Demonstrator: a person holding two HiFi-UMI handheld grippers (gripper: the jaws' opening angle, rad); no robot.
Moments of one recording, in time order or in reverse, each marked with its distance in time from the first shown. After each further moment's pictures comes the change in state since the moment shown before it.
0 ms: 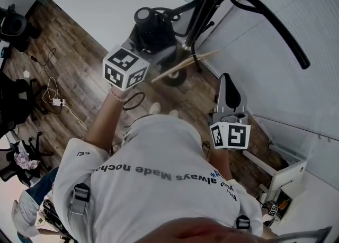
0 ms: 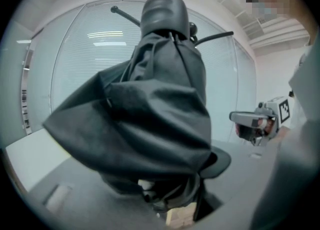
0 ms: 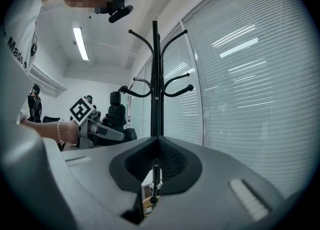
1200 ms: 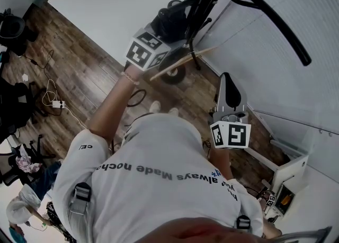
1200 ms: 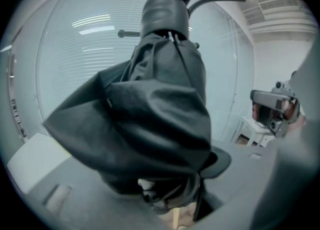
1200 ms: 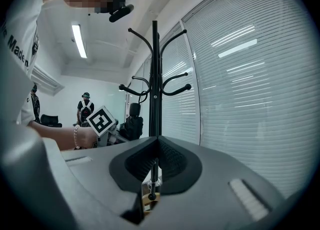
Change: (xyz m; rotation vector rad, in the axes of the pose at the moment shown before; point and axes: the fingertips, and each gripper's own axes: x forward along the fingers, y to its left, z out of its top) left arm 0.075 0.006 -0.034 0.063 0.190 -0.051; right arm -0.005 -0.004 -0.008 -0.005 0.016 -0.027
